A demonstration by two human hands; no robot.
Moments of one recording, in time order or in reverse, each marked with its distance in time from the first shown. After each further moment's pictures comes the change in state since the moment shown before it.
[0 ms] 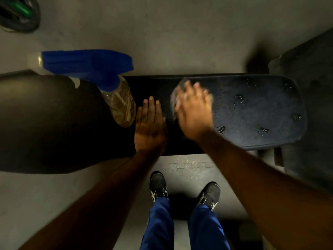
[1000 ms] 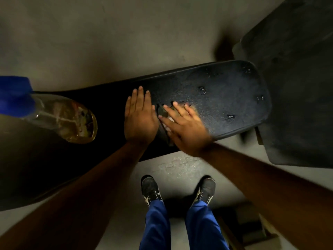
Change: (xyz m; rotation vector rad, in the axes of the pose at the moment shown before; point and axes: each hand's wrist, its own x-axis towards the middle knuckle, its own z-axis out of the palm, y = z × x) left_hand 0.056 0.064 0.022 -0.036 -0.149 0.033; right_hand -0.066 0.083 0.001 0.007 -0.055 -0.240
